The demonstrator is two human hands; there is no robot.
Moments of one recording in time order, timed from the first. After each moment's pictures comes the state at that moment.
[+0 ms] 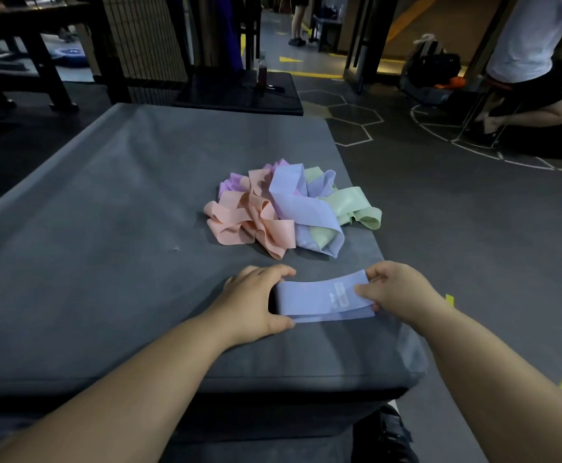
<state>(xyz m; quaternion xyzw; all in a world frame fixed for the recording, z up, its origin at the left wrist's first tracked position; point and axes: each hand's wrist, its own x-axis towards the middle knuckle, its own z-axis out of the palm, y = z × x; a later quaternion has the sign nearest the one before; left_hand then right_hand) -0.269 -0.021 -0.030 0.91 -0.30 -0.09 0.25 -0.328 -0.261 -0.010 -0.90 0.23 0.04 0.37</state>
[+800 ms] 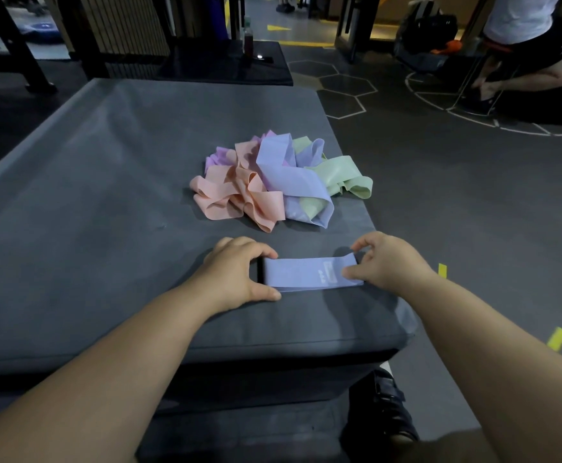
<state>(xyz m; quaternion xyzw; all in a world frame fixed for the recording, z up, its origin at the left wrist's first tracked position) -0.260 -0.016 -0.038 0.92 -0.28 -0.09 0.25 -0.331 -0.266 -0.020 -0.94 0.22 0.05 0.28</state>
